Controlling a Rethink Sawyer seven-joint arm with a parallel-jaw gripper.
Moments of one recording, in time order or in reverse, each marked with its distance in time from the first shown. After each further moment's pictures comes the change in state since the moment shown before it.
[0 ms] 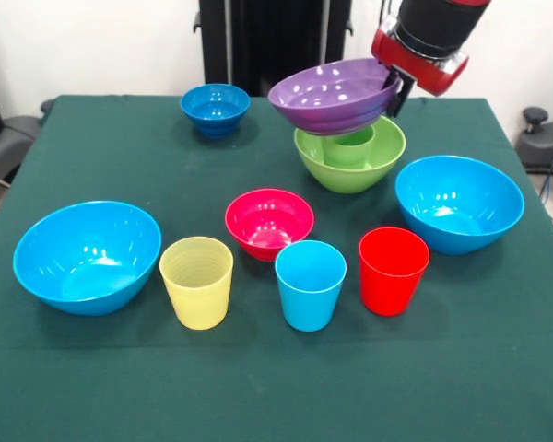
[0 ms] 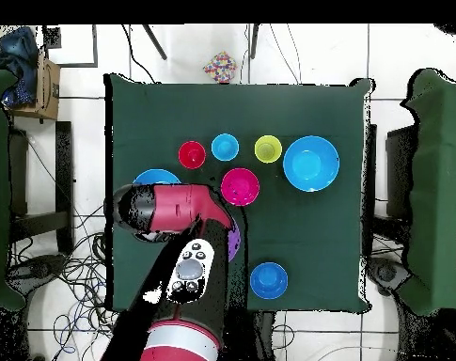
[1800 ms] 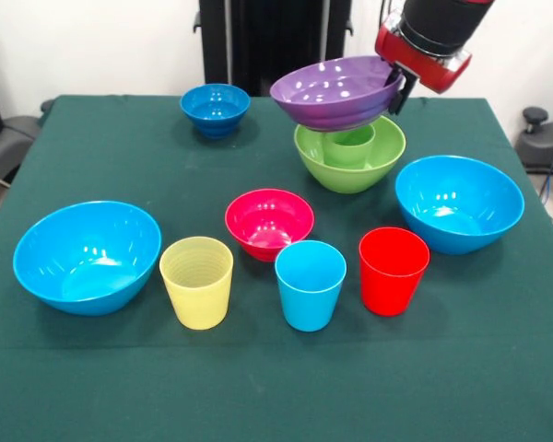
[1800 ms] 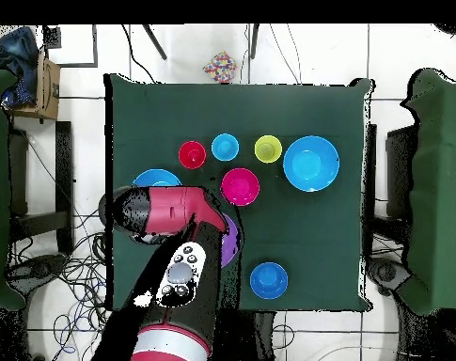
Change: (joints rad) arm 0.032 0.006 -0.027 -0.001 0.016 0.000 0.000
